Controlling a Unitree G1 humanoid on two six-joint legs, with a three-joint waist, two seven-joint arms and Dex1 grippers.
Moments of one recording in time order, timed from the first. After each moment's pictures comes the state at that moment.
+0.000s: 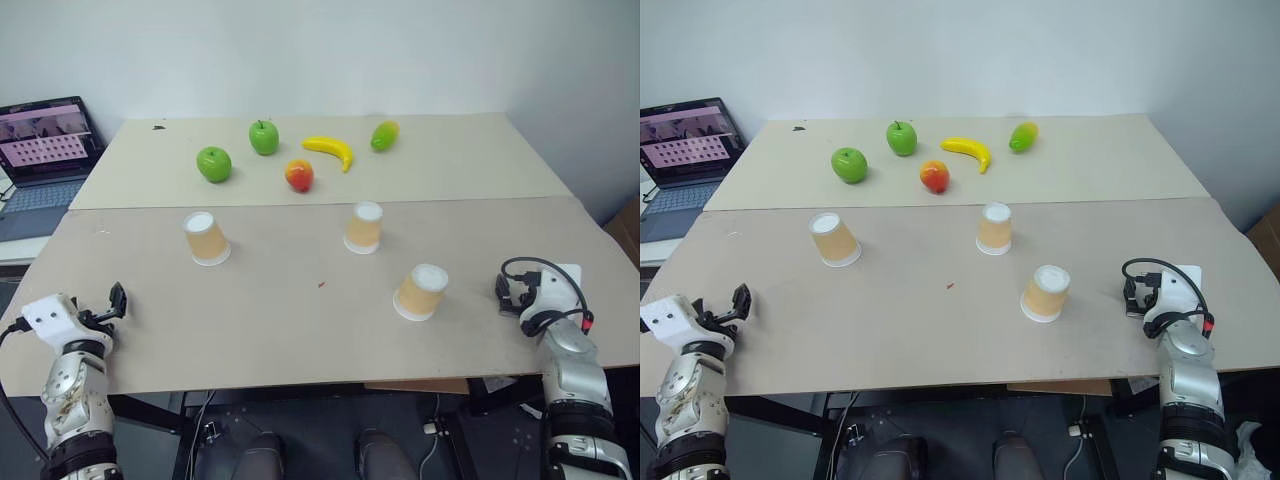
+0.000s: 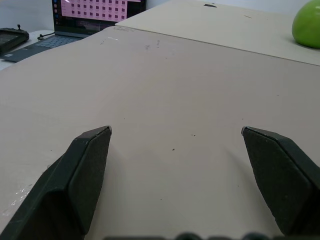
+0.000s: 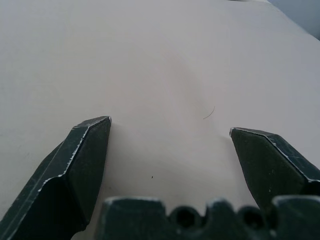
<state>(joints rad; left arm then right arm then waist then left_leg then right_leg) -0.15 0.44 0.56 0.44 -0.42 -0.05 -0.26 -0.28 -0.50 -0.34 0.39 0.18 0.16 0.17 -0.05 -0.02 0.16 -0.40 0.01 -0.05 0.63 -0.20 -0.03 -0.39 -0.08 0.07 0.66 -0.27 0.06</state>
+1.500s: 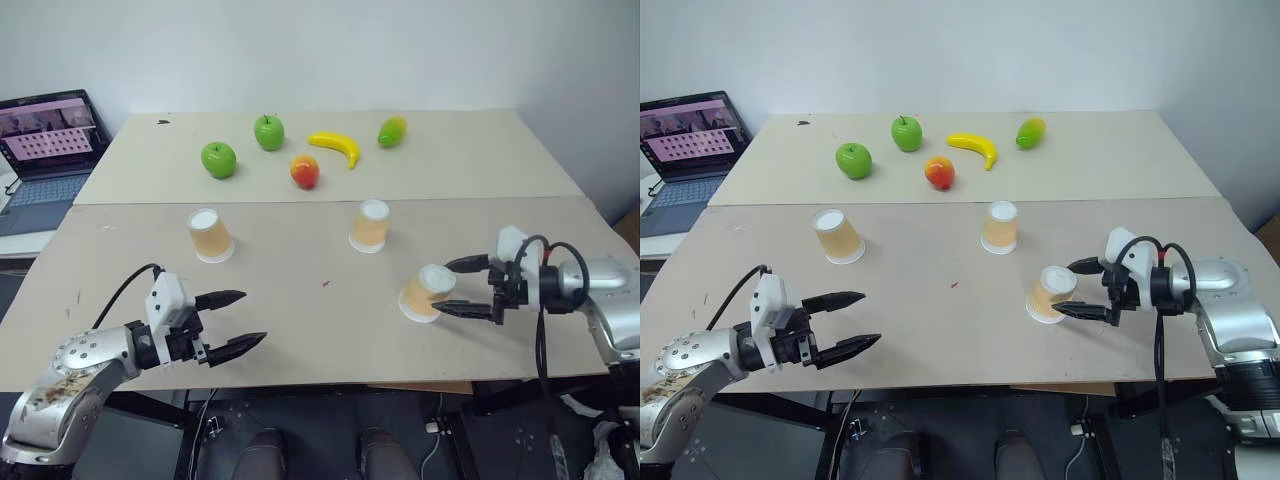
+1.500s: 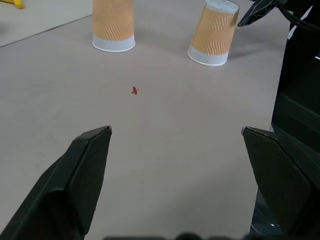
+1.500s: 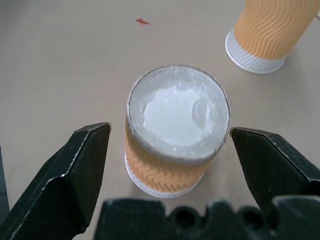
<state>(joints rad) 0.08 0.78 0.20 -0.43 -0.65 0.42 -0.94 -0.43 -0.91 0.00 0.08 0.33 0.30 1.25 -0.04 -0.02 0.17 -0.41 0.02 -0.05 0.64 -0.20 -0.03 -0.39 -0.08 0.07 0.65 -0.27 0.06</state>
